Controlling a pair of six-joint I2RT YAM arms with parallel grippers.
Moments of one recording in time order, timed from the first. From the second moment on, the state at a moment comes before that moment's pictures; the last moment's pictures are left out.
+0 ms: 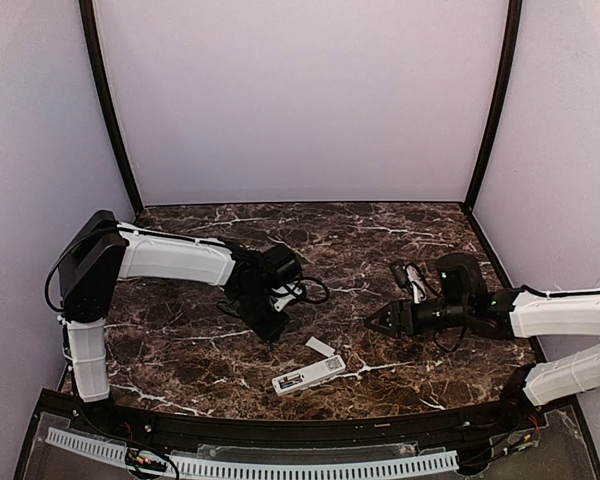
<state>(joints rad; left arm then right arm) -0.91 1.99 1.37 -0.77 0.04 -0.13 0.70 1.15 0.45 0.08 -0.45 0.52</state>
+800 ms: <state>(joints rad) -0.95 1.98 1.36 -0.80 -0.04 -0.32 0.70 1.12 0.43 0.10 -0.45 0.53</state>
